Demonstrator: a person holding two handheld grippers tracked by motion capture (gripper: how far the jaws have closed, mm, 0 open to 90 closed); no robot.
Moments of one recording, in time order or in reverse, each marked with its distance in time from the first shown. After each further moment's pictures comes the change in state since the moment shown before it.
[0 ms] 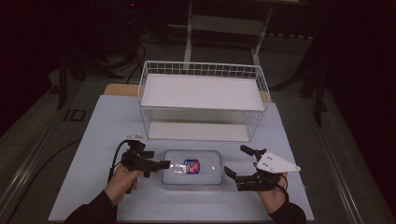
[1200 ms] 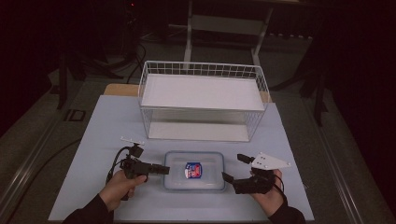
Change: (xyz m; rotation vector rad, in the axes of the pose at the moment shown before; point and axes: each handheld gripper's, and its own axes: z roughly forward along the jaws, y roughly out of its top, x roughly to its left) left arm 0.012 -0.015 0.002 0.093 -0.236 -0.148; right arm -0.003 -0.022 0.011 0.150 0.041 0.156
